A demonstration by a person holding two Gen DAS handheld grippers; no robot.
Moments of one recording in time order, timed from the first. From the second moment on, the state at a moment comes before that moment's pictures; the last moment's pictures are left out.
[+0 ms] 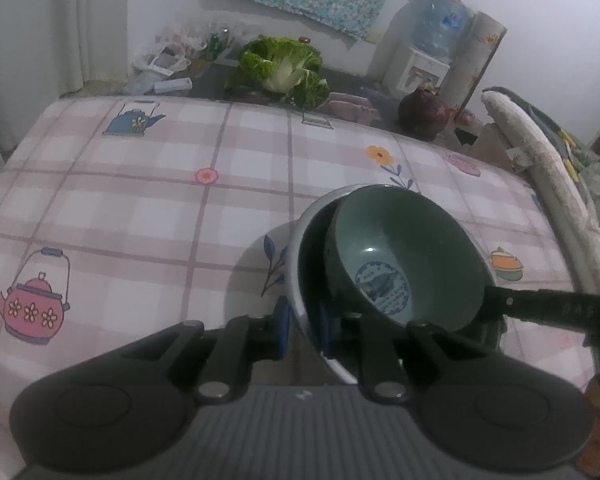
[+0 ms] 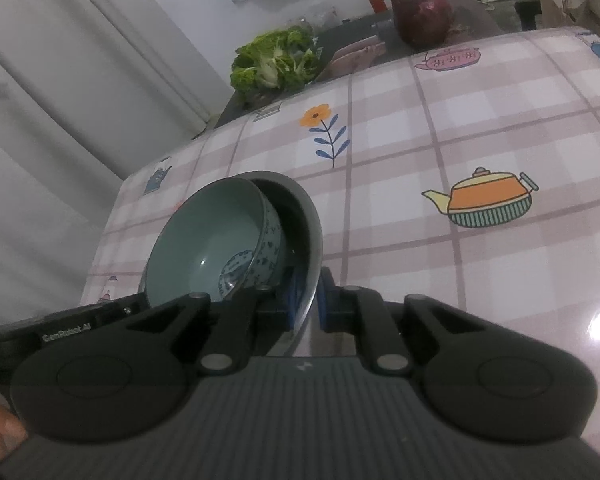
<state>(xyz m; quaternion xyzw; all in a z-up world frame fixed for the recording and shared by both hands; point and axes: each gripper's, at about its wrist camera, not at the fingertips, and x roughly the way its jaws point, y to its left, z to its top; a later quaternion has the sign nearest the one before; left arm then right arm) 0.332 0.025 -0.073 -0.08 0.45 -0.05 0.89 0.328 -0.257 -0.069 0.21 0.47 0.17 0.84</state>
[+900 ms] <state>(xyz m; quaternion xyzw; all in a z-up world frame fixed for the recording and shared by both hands) 0.344 0.013 -0.091 -0.05 0.43 -0.04 0.90 0.342 -0.251 -0.091 0.24 0.46 0.17 0.84</state>
